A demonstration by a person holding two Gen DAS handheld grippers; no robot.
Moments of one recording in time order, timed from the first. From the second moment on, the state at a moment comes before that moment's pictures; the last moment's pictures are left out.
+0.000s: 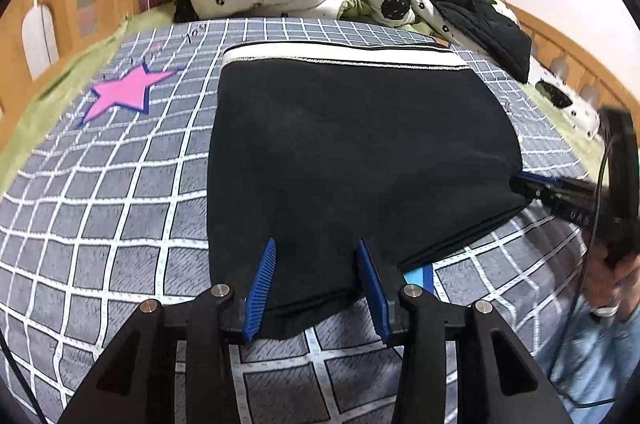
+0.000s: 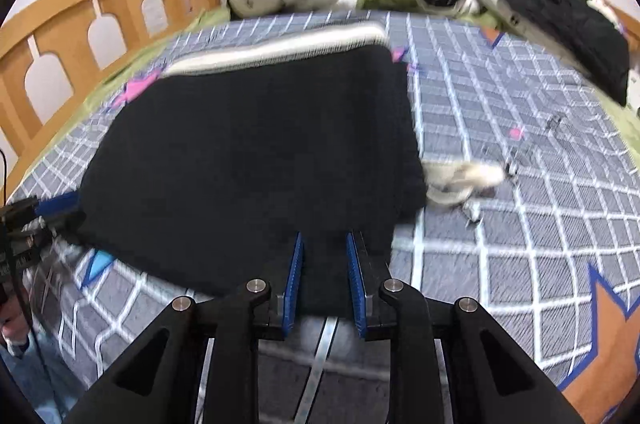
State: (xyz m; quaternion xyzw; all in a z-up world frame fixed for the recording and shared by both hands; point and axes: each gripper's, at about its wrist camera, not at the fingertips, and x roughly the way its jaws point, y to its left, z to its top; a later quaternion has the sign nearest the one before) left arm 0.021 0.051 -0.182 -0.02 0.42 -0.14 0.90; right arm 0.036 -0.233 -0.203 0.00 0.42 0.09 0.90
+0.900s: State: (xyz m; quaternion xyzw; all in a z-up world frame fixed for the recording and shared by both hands) left arm 0.135 0.058 -0.122 -0.03 0.38 -0.08 0.92; right arm 0.160 -0.244 -0.107 0.01 0.33 0.07 0.94
